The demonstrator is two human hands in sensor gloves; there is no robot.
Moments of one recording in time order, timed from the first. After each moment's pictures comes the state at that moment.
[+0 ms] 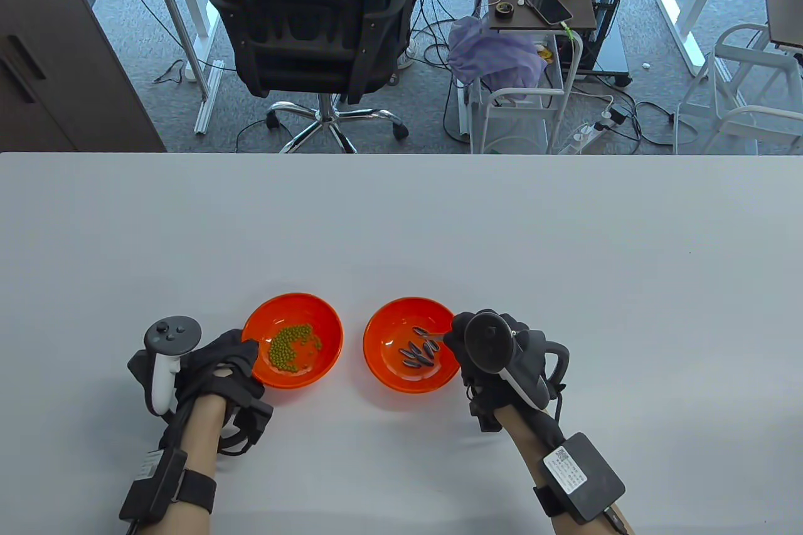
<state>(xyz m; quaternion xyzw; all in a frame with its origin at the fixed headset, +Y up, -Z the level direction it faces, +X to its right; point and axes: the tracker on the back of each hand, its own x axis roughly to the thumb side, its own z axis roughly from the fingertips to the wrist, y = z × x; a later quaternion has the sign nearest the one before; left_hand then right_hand) -0.319 -0.771 -0.279 -0.18 0.25 0.41 0.86 0.108 -0.699 -0.277 -0.02 -0.10 0.98 0.15</state>
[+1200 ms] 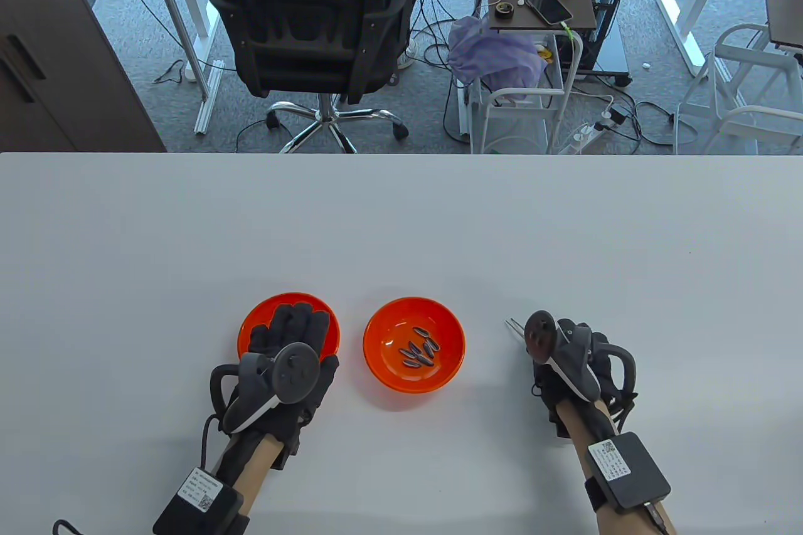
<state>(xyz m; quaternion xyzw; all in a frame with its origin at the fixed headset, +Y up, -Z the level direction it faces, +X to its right) -0.192 -0.708 -0.251 0.00 -0.08 0.07 0.99 0.197 -0.755 -0.295 -0.11 -0.02 0.99 -0.02</state>
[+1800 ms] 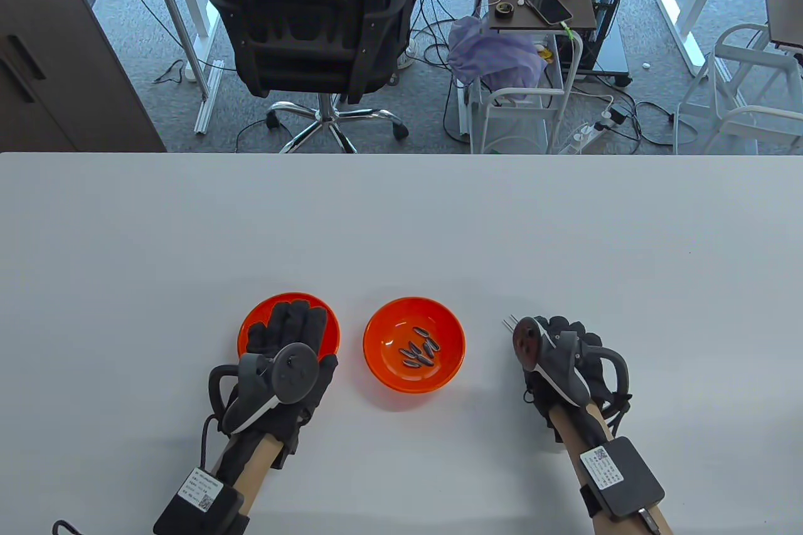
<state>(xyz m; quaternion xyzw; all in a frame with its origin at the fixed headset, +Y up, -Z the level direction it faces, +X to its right) -0.194 -0.709 -0.250 0.00 -0.07 0.06 1.00 0.181 -0.748 -0.284 -0.08 -0.03 1.00 -0.04</state>
